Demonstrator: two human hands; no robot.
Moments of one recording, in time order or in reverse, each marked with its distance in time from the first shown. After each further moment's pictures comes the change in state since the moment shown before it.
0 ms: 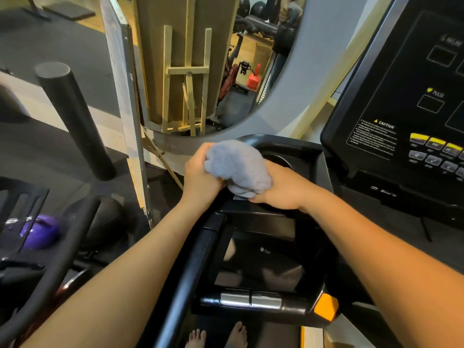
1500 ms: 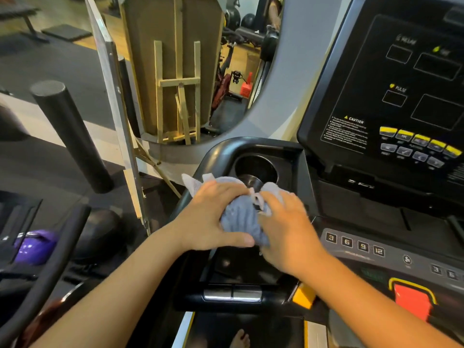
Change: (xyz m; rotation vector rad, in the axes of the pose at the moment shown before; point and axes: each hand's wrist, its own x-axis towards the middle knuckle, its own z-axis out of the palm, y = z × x) left_hand -0.052 0.022 0.005 0.454 -0.661 0.353; right_hand -0.085 0.028 0.054 -0.496 0.329 0.021
